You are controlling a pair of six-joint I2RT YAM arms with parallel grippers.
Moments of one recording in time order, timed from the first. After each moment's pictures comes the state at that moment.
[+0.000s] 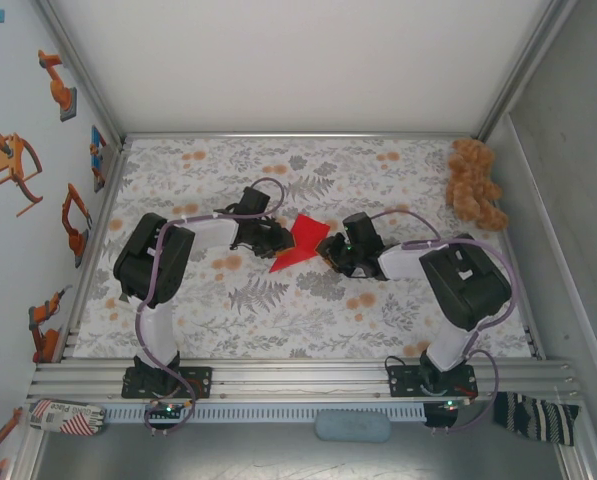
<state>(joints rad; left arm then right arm) -0.57 1.96 1.13 -0.24 0.47 -0.79 0.55 1.75 0.73 0.22 -0.33 1.22</state>
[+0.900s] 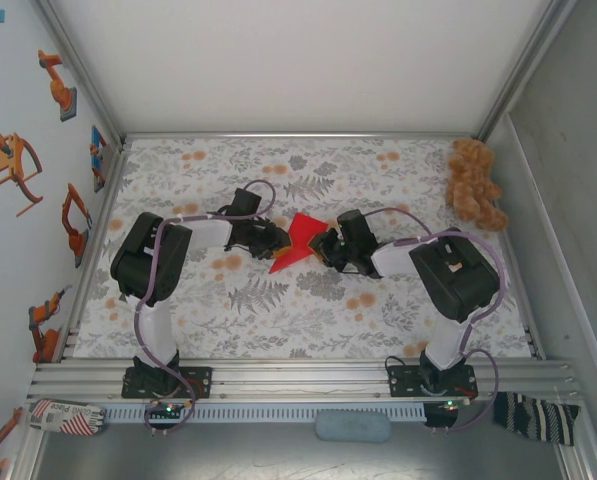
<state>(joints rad) -0.52 1.96 1.08 -0.17 0.58 -0.86 0.57 1.81 0.77 0.34 -0.35 1.29</state>
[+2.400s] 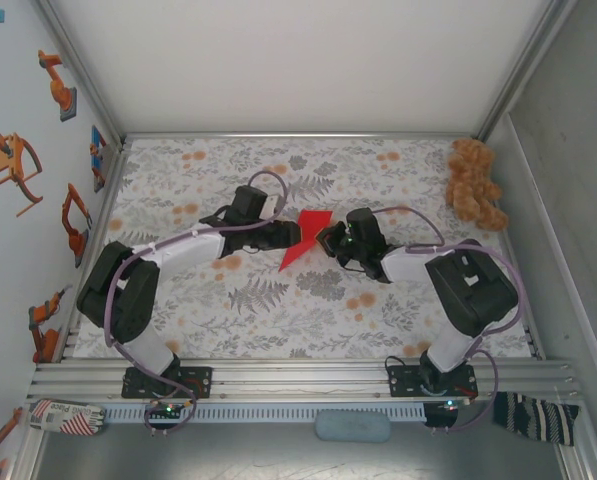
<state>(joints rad) -0.66 1.66 1.02 -0.19 0.33 -0.57 0.55 1.68 0.70 0.39 -0.29 1.35</state>
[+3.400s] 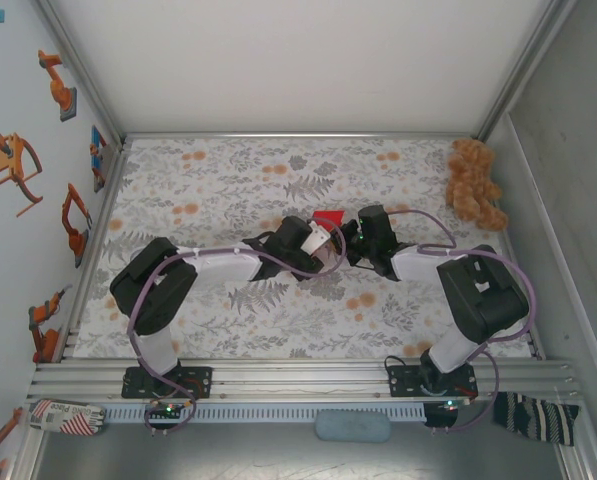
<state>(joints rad) -0.92 1.81 1.02 -0.08 -0.05 0.07 0.48 1.63 0.69 0.30 -0.33 1.40</state>
